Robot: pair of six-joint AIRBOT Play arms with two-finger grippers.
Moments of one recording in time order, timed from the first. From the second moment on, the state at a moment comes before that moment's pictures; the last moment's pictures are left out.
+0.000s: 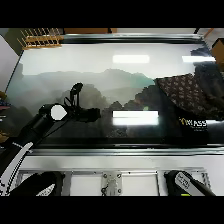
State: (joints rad) left arm -0.43 -1.09 0.87 1.07 -0.86 -1.74; right arm -0.56 -1.09 1.24 -1.61 1.43 2.07
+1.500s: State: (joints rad) left arm -0.43 -1.09 0.87 1.07 -0.89 -1.71; right arm -0.13 -0.83 1.00 -1.04 1.10 1.41
